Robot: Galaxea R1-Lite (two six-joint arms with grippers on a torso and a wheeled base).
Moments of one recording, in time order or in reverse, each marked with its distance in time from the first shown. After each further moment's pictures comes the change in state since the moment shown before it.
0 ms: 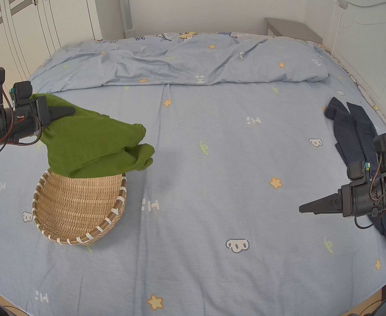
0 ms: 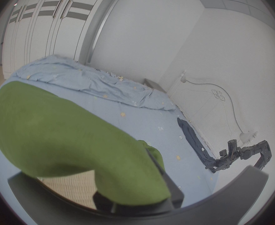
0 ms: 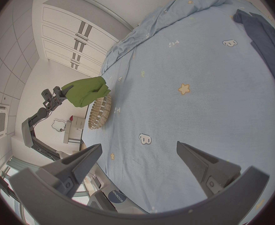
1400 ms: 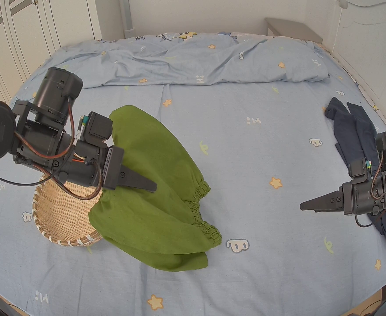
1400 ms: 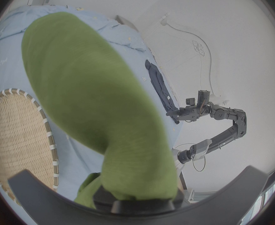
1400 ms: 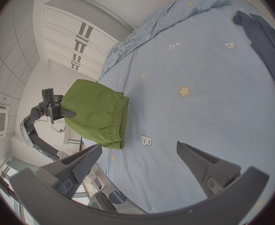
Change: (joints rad) left arm -0.498 0.076 -0.148 0.584 0.013 0.050; right arm -0.004 -0.007 -0.008 0.001 0.000 0.006
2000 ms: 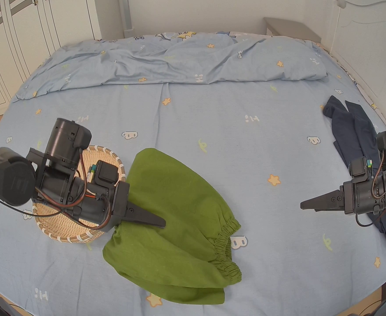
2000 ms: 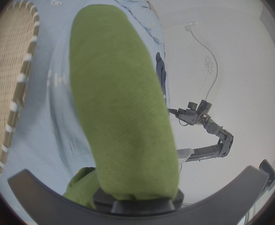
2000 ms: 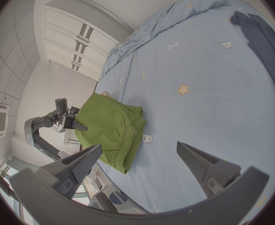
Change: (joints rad) left arm 0.025 0.035 0.327 -0.304 -0.196 -0.321; right arm -0.007 -0.007 -0.003 0.001 0.003 0.003
